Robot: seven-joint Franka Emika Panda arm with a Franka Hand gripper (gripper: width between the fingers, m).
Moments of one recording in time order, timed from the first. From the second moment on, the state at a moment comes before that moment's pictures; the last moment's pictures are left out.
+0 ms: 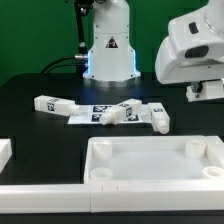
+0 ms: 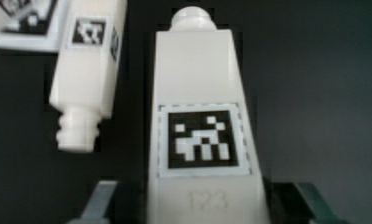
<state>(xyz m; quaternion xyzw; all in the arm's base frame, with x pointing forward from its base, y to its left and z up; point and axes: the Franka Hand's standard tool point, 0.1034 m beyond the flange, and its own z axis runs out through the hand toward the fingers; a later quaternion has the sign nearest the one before) 0.489 0.149 0.108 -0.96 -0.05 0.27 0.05</state>
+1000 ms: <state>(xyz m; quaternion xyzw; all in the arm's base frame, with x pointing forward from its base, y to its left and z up) 0.605 0.104 0.164 -0.99 -0.06 -0.14 0.07</state>
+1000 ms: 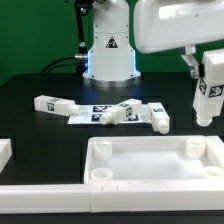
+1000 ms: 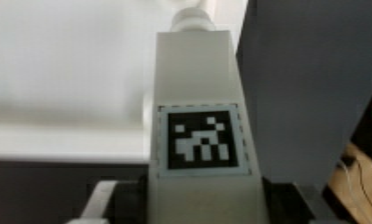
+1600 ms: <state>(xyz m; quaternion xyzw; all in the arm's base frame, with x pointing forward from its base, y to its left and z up) 0.626 0.109 0.143 -0.96 -0.05 -0.27 0.06</state>
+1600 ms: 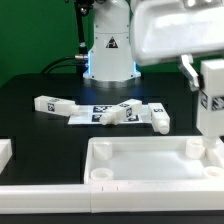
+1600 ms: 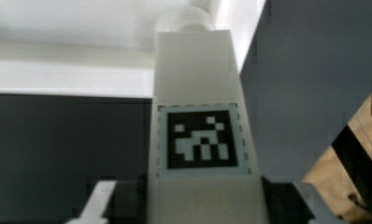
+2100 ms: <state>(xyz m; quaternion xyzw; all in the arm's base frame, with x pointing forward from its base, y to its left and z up) 0.624 0.107 0.135 -0.96 -0.06 -0.27 0.05</state>
